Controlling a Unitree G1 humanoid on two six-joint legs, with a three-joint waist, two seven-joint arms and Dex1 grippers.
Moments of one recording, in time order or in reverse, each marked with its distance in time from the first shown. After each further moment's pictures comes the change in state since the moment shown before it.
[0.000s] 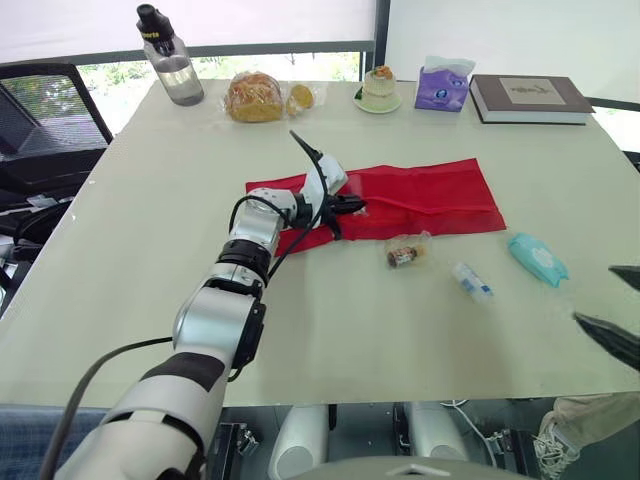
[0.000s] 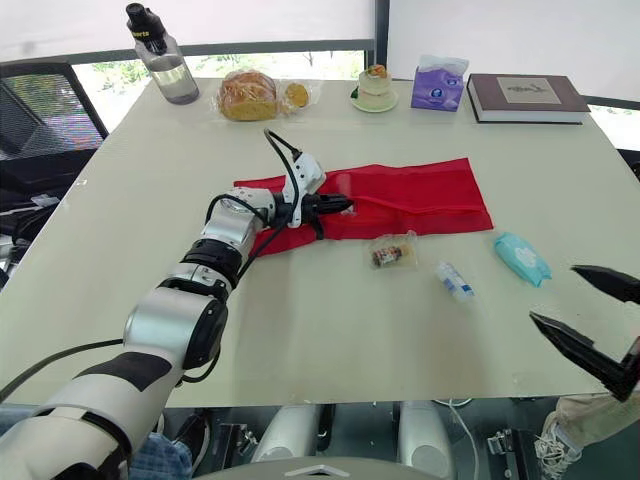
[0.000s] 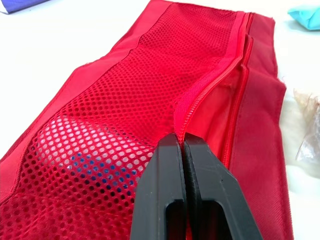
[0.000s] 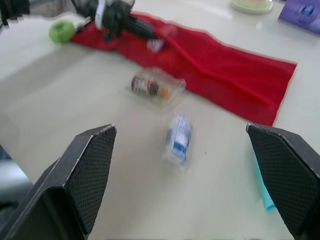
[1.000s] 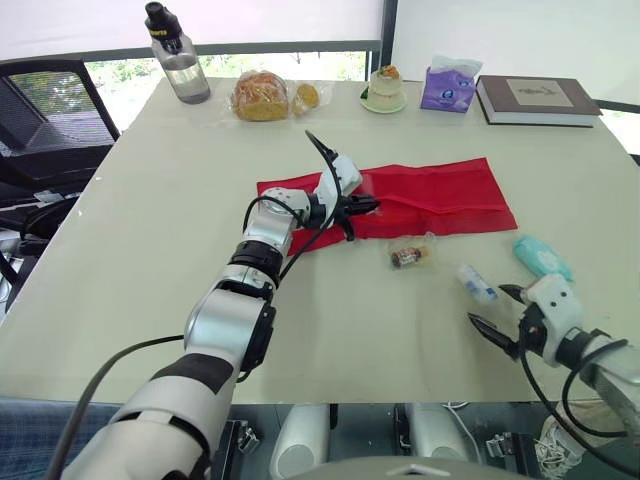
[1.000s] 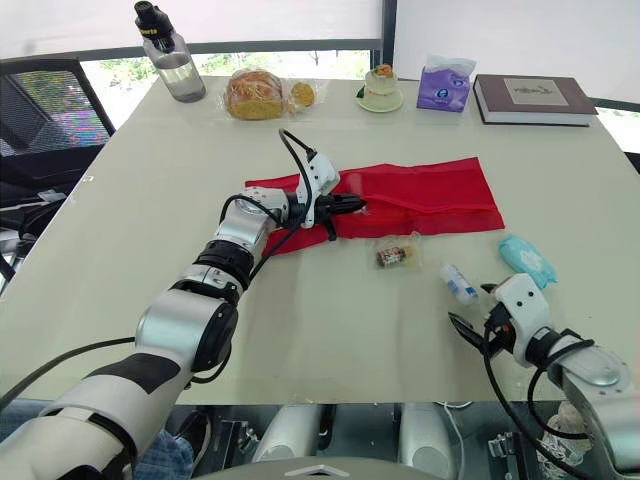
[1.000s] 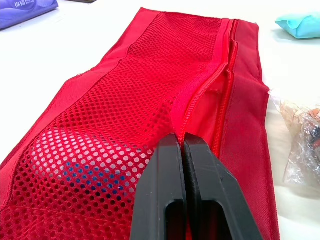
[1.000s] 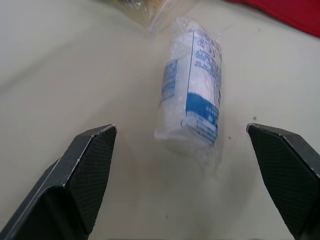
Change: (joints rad) left arm 0.003 -0.045 -0.006 -0.030 0.020 -0.014 0.014; right arm -0.373 0.178 0.782 0.206 -0.594 -0.038 -0.326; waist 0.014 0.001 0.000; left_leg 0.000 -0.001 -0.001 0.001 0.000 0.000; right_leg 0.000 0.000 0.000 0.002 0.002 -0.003
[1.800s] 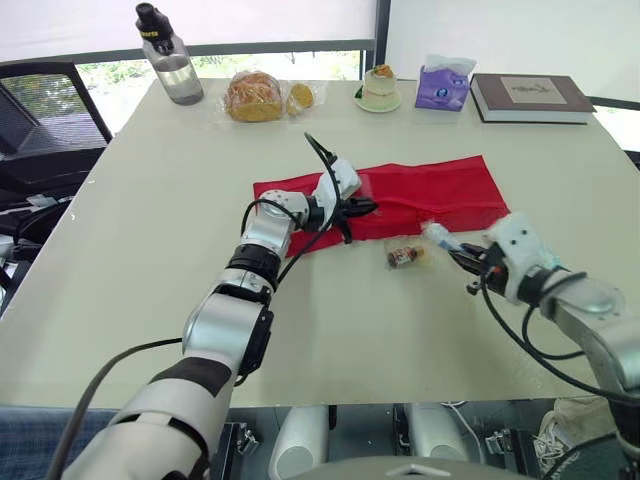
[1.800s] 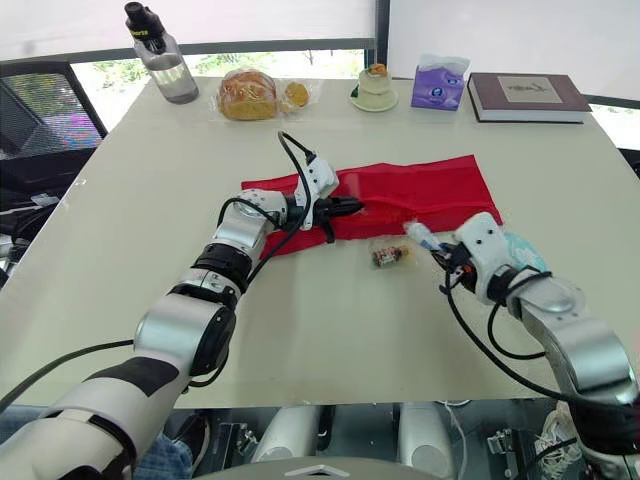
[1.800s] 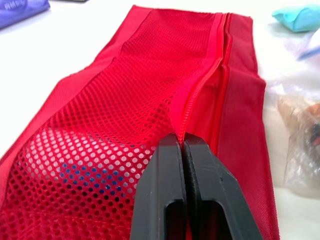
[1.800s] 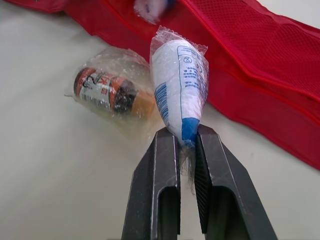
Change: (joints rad) left arm 0.035 0.004 -0.008 -0.061 0.010 -0.004 -0.004; right arm -0.514 0.015 0.217 0.055 -0.004 0.315 -0.078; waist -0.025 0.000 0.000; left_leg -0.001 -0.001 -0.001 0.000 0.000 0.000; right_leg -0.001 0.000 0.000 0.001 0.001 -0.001
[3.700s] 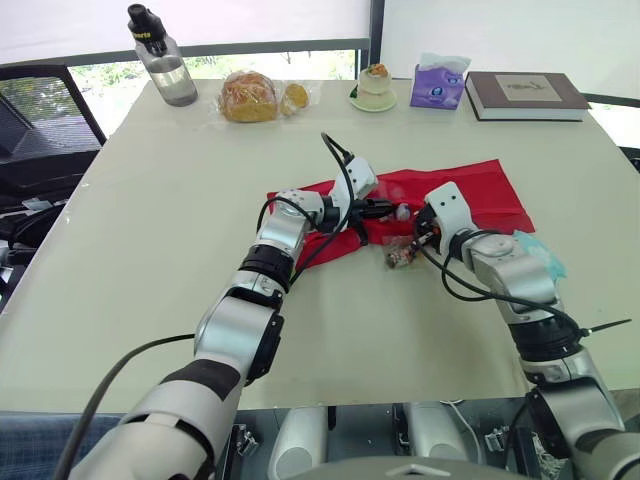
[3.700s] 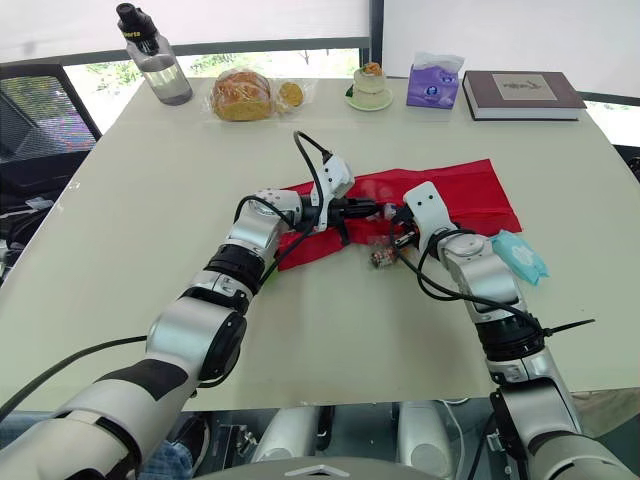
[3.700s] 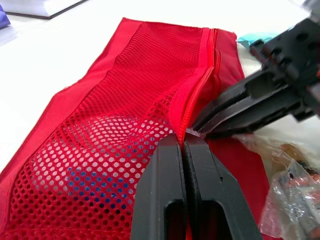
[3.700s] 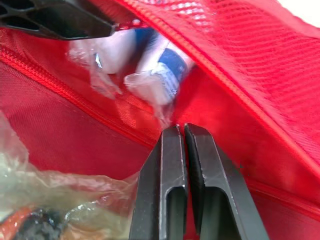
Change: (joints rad) left arm 0.001 -0.050 -0.020 -0.064 -0.034 0.086 -0.020; right arm -0.300 0.320 0.112 0.465 -0.241 -0.029 -0.140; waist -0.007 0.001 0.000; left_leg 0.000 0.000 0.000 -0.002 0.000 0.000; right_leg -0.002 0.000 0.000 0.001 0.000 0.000
